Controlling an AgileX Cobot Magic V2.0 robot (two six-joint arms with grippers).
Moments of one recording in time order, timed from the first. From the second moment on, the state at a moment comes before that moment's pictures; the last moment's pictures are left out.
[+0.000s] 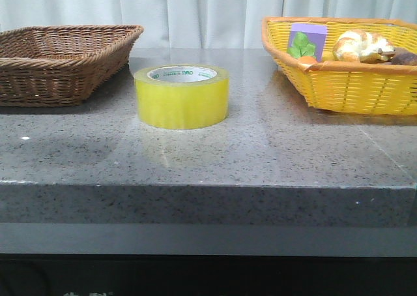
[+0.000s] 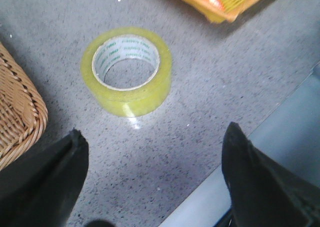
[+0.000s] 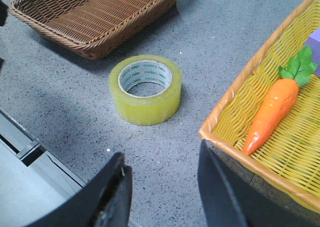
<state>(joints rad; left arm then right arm) -0.72 1.14 -1.16 0.03 0.85 0.09 0.55 0.77 -0.82 0.08 0.54 -0.02</state>
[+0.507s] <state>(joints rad) -0.72 1.57 -1.56 0.03 1.06 0.27 0.55 0.77 -0.82 0.08 0.54 -0.02</state>
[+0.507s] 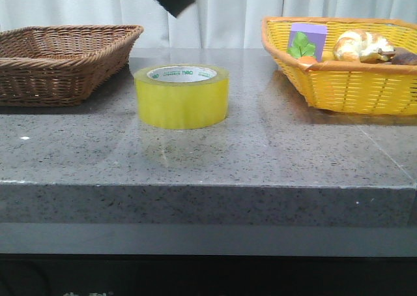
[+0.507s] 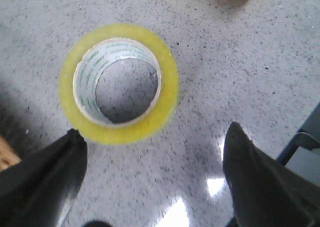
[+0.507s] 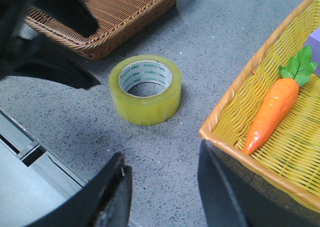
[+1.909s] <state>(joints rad) -0.73 1.97 -1.84 -0.02 1.17 0.30 0.55 0.77 -0.82 0.08 0.54 -0.02</state>
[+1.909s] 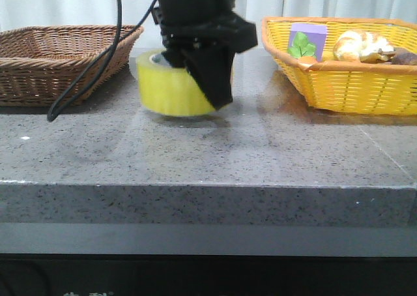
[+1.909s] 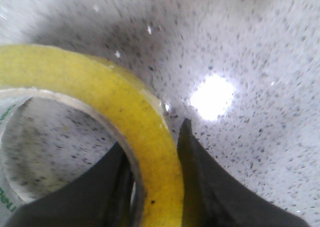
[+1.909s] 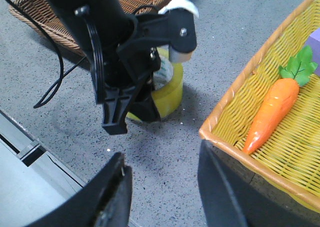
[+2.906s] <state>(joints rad) -0.36 1.82 -2.01 -0.01 1.27 0.27 0.55 0.77 -0.82 0.08 0.54 -0.02</state>
